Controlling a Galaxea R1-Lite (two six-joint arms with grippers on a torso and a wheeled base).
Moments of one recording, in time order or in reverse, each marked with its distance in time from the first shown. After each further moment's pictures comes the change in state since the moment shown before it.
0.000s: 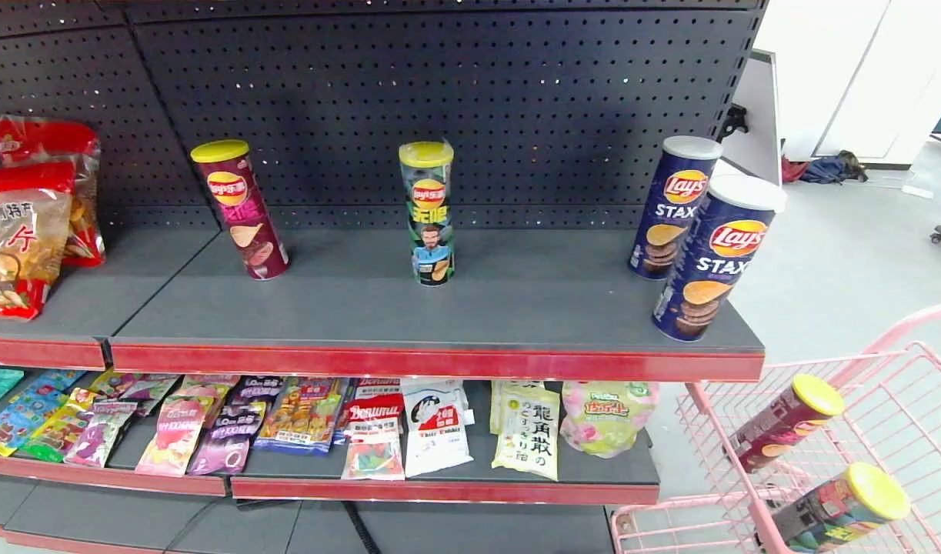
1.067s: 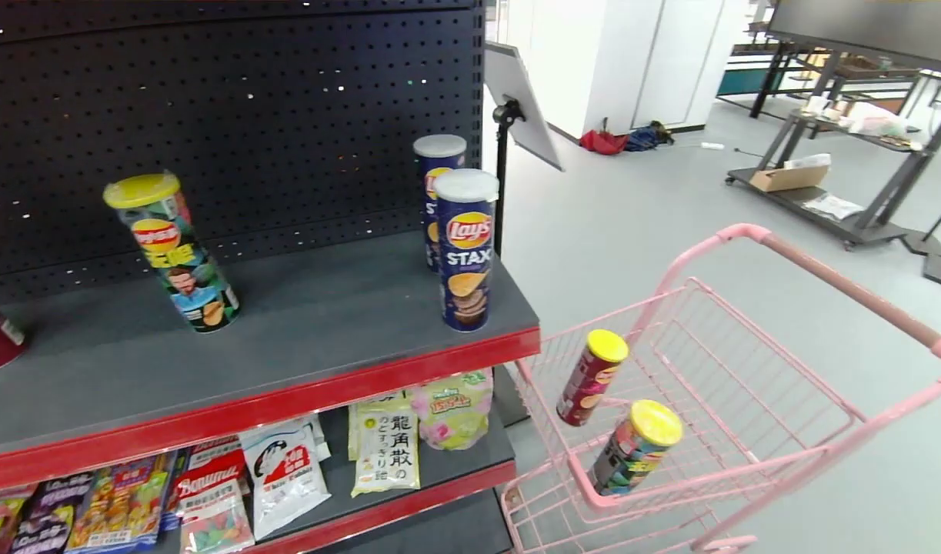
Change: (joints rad) left arm 0.000 0.000 0.000 -0.001 0.000 0.000; right arm 0.001 0.000 0.000 0.000 0.000 0.002
